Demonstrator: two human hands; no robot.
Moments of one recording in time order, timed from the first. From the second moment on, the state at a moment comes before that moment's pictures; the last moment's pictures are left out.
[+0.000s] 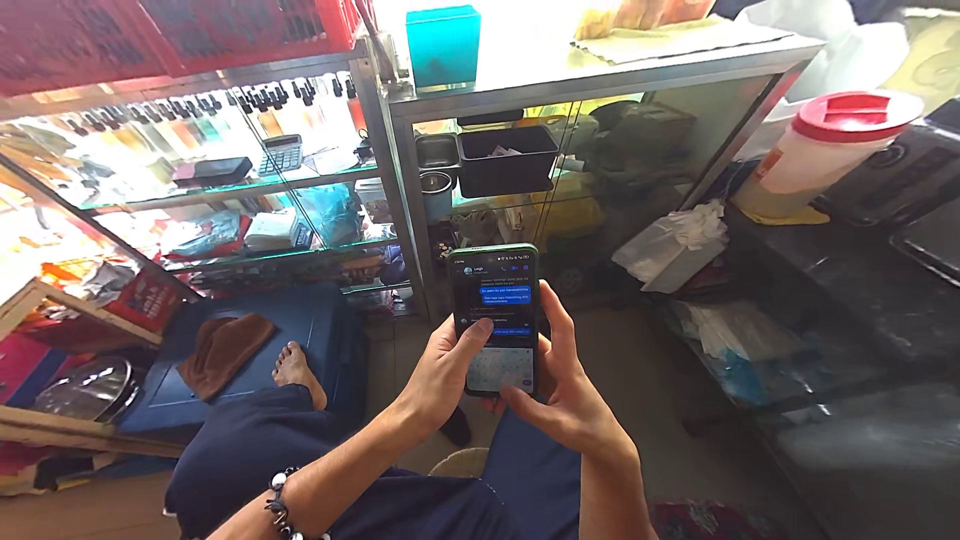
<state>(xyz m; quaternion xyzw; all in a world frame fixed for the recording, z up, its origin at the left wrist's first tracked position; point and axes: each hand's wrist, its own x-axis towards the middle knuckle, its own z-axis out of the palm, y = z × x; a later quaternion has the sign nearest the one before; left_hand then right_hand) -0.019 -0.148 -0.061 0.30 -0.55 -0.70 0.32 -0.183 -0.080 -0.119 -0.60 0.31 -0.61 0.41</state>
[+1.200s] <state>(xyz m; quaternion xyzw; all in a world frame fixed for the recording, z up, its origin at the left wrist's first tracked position) -0.011 -0.152 -0.069 0.20 -0.61 -0.72 0.27 -0.199 -0.081 -0.118 -0.52 0.20 -0.64 0.53</state>
